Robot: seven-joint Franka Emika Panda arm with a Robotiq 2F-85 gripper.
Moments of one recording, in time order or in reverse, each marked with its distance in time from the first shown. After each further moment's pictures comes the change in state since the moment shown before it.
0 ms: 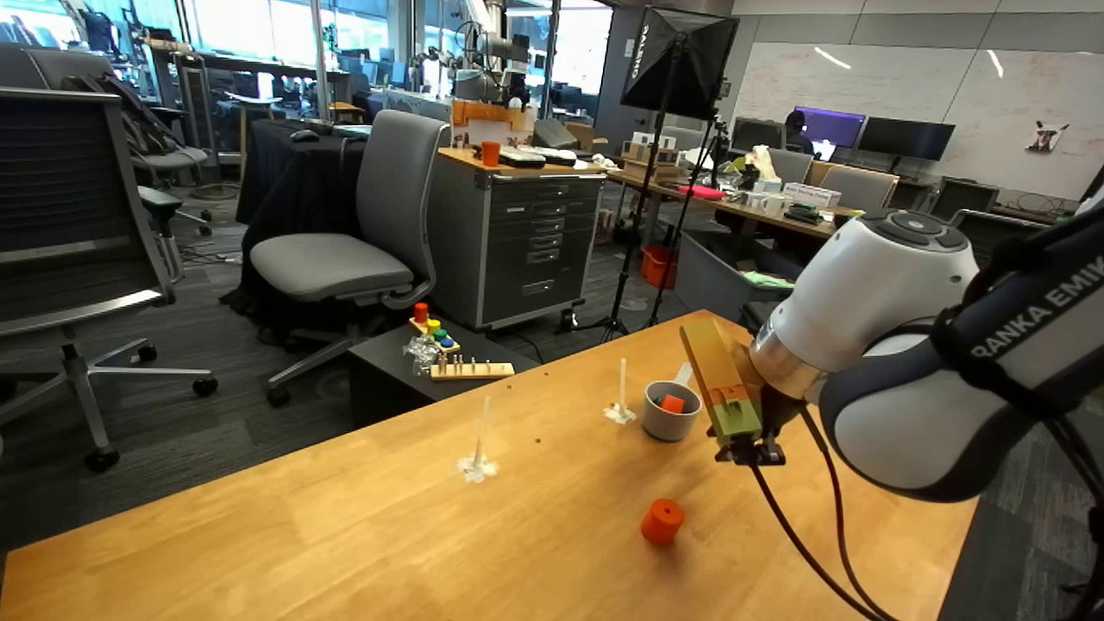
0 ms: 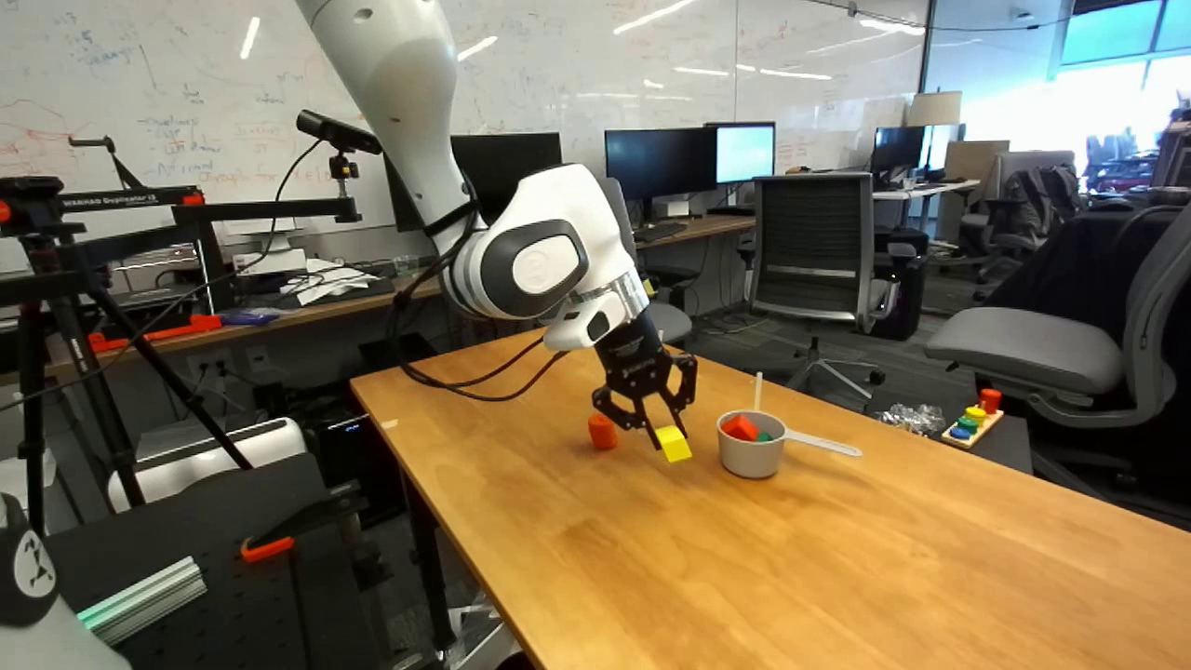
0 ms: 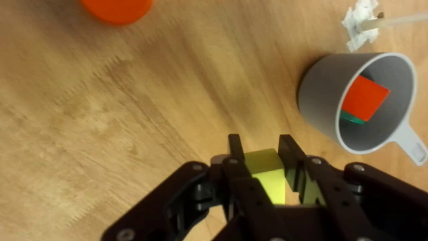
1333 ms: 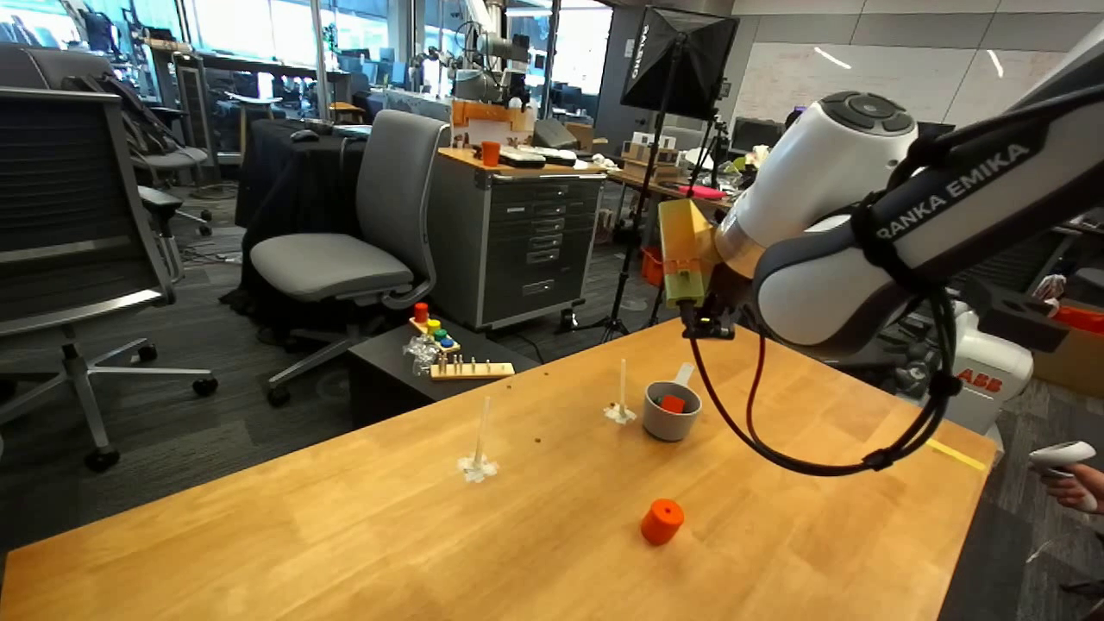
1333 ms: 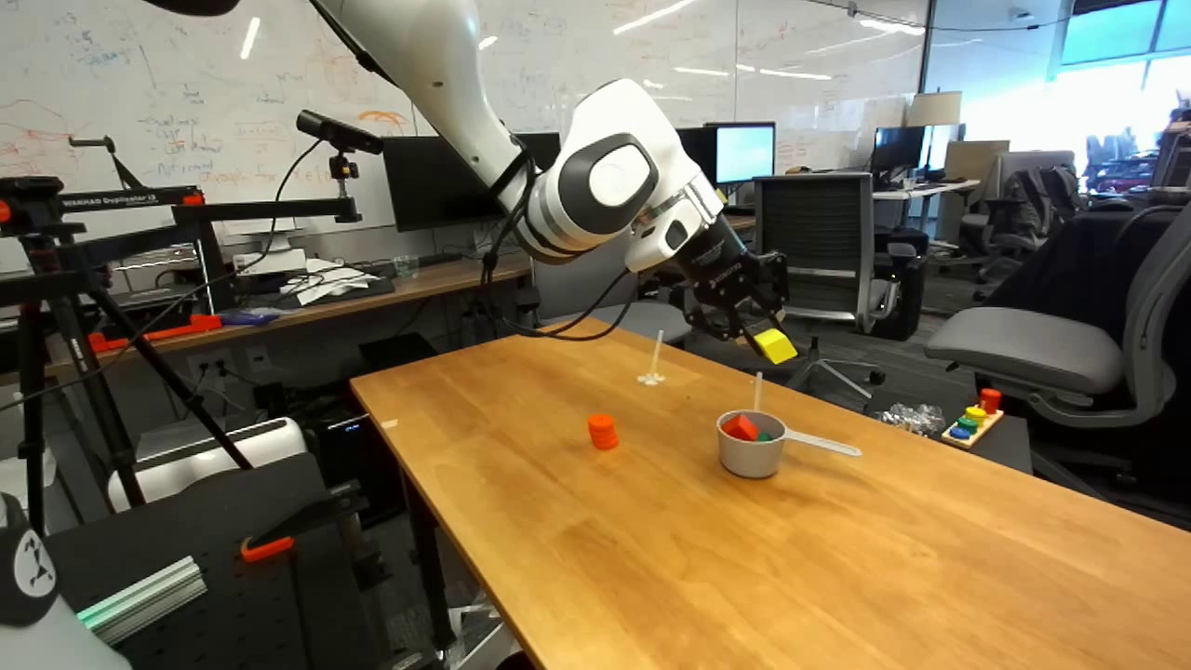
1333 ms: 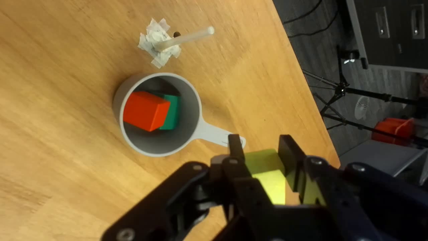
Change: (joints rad) arm 0.135 0.095 -0.301 0.232 -0.004 -0.106 0.093
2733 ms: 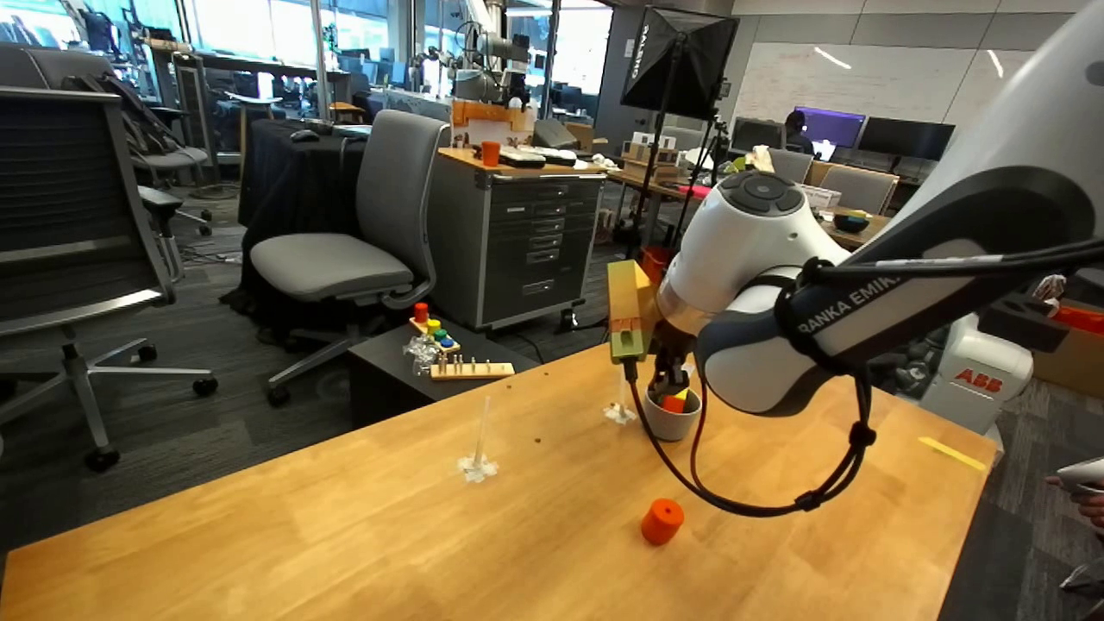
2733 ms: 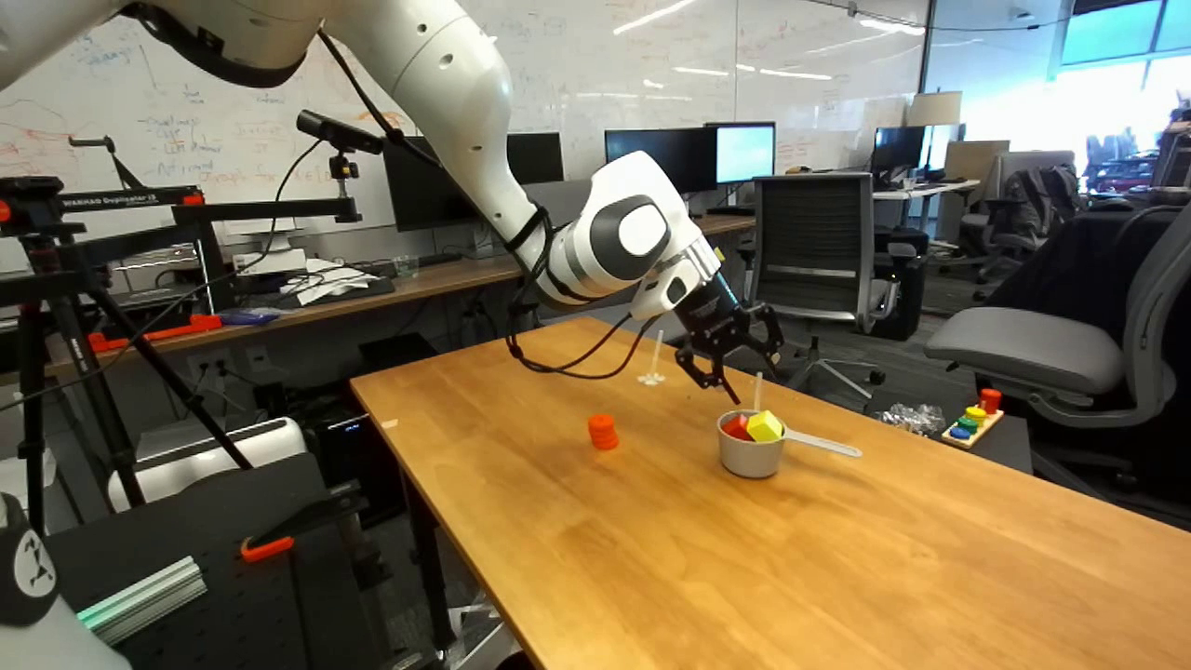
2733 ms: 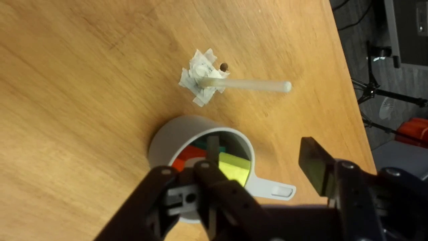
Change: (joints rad) arm -0.125 0.168 0.138 0.196 -0.132 -0.075 0.184
